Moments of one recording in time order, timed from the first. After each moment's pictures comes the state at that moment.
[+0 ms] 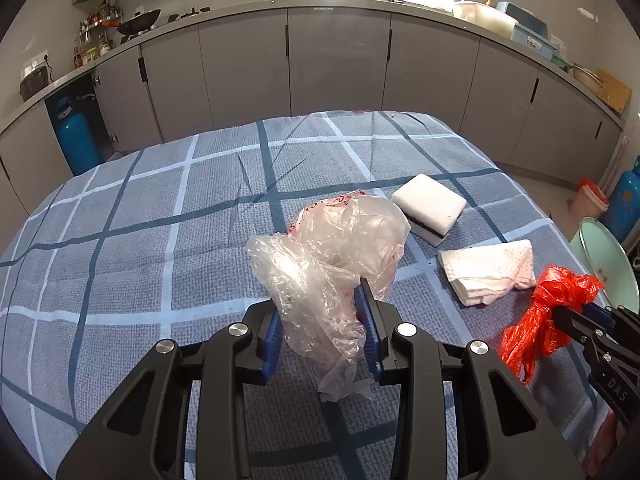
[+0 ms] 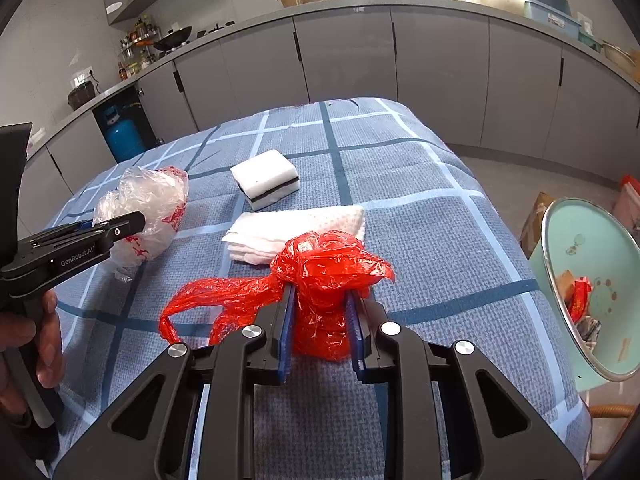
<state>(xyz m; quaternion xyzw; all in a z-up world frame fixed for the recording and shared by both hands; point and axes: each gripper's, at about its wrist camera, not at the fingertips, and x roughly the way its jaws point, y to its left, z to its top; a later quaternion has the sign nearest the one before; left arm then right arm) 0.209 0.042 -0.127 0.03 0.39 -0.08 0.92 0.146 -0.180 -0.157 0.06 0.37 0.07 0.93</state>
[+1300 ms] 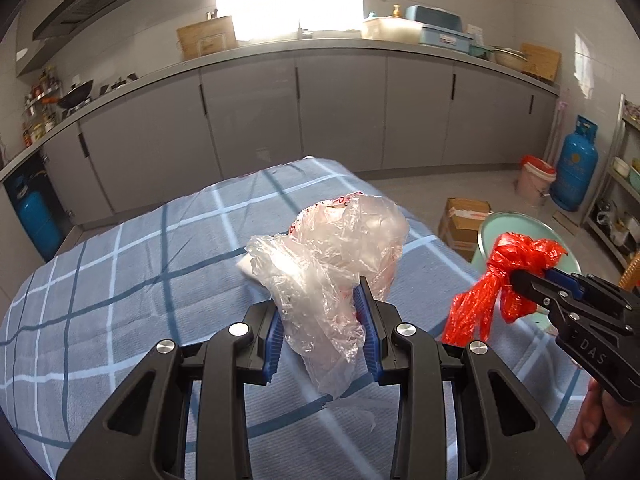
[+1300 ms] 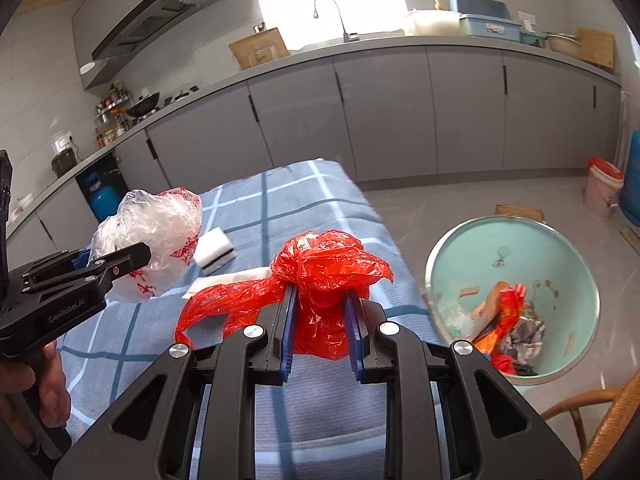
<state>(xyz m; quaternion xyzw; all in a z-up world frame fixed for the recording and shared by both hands) 0.160 -0.082 -0.065 0.10 0.32 -0.19 0.92 0.096 -0.271 -0.109 0.12 0.28 0.00 0.95</state>
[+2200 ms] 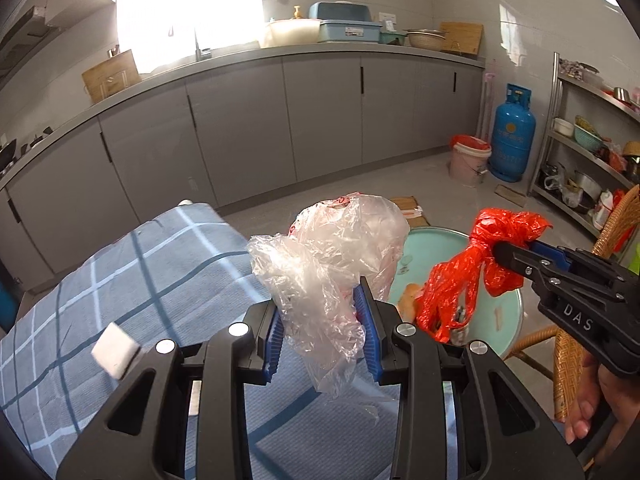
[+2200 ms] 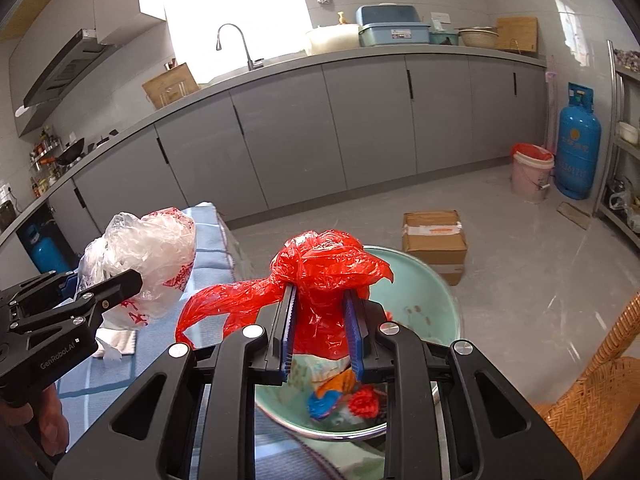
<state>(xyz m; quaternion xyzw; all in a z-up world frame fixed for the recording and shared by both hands) 0.160 -0.253 -0.068 0.15 0.30 -0.31 0.89 0.077 -0.412 -0.106 0.15 0.26 -0.13 0.95</state>
